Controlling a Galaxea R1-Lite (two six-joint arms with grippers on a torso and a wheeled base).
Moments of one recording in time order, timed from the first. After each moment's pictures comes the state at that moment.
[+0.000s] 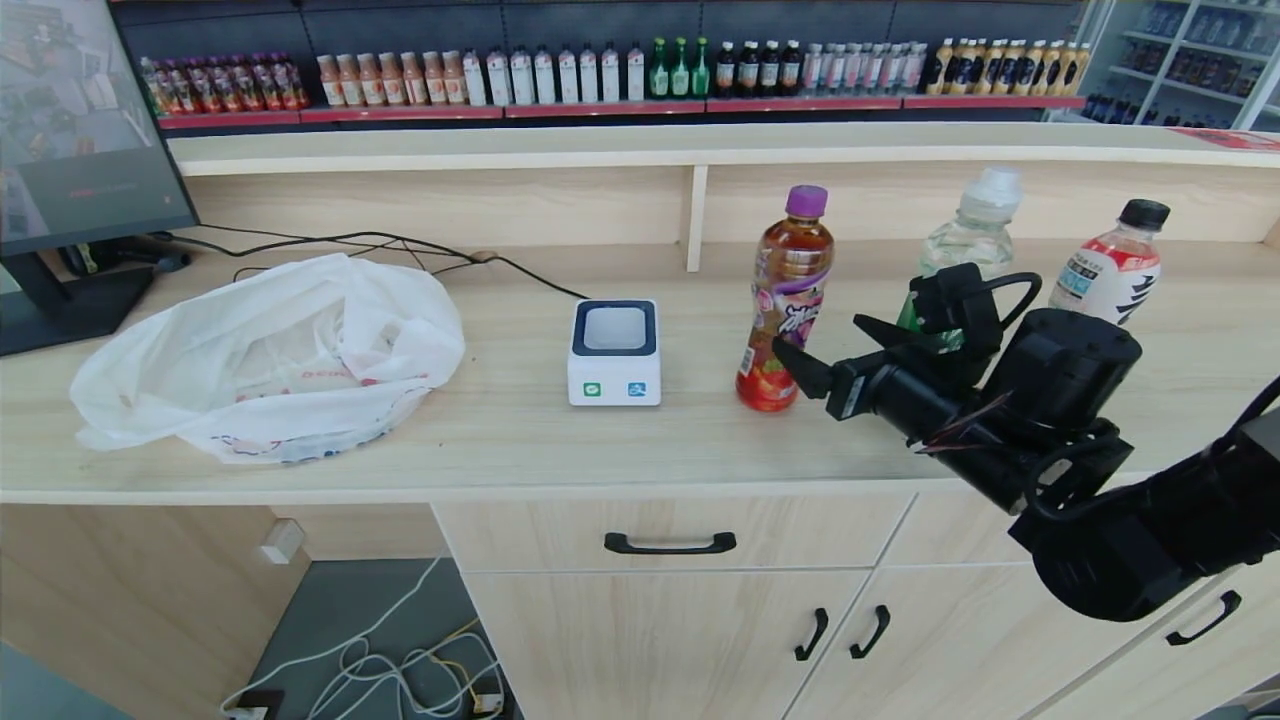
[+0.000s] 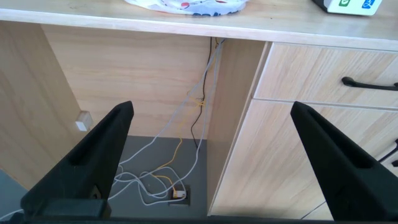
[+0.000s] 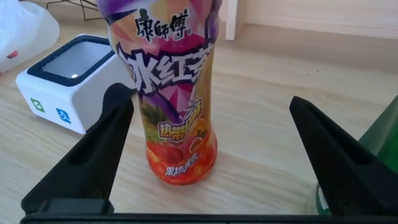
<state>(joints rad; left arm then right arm) 0.00 0.00 0.00 0.00 0.00 0.00 0.38 1.94 -0.78 -1.29 0.05 -0.04</state>
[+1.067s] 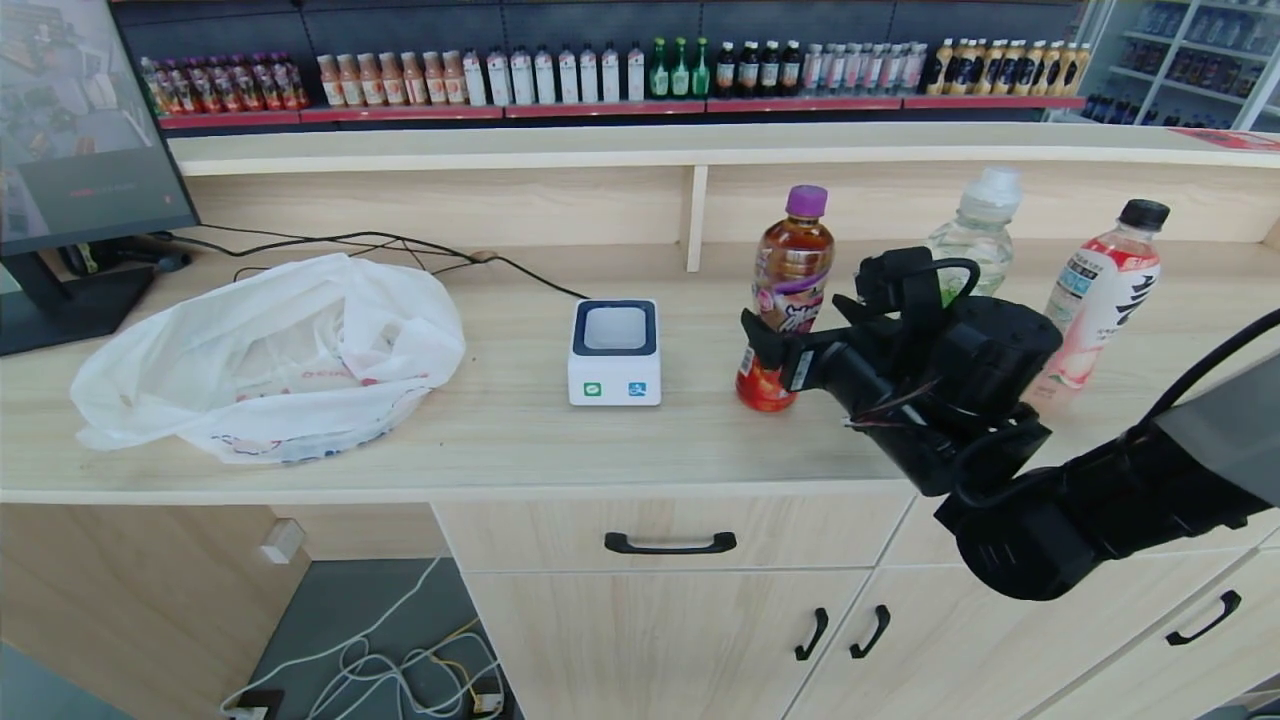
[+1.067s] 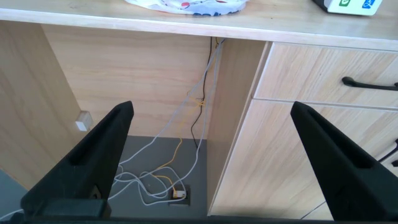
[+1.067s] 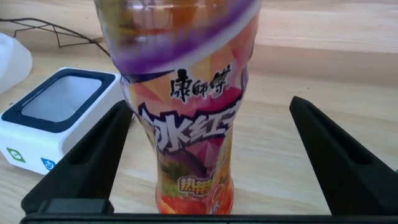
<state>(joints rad) 0.00 0.00 0.00 0.00 0.00 0.00 0.48 2.02 -0.93 -1.30 -0.18 -0.06</state>
